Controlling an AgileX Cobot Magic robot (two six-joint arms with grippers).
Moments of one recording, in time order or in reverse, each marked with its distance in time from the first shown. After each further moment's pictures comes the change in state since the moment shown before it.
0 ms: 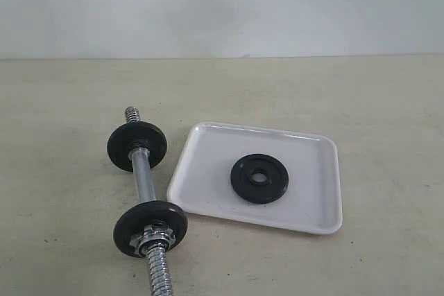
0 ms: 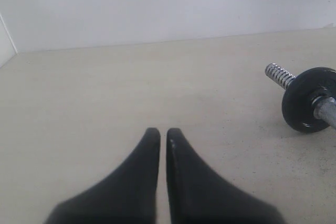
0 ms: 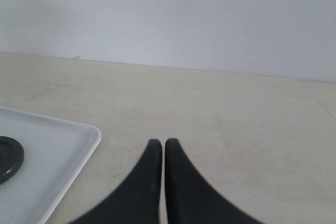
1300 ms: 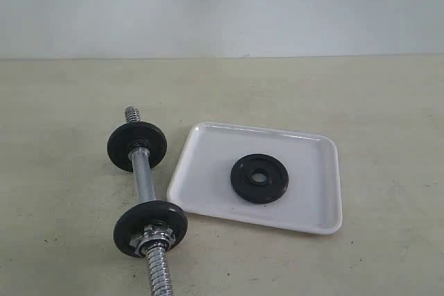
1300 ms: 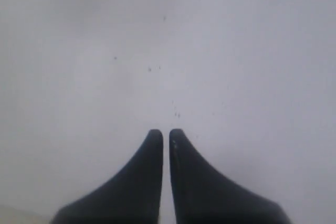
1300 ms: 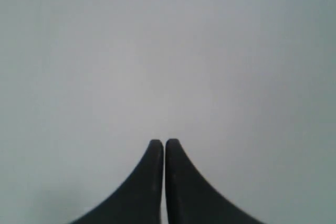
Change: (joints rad) left arm 0.000 0.000 0.000 -0.090 -0.613 -0.359; right arm 0.000 -0.002 0.000 0.000 -0.663 0.192
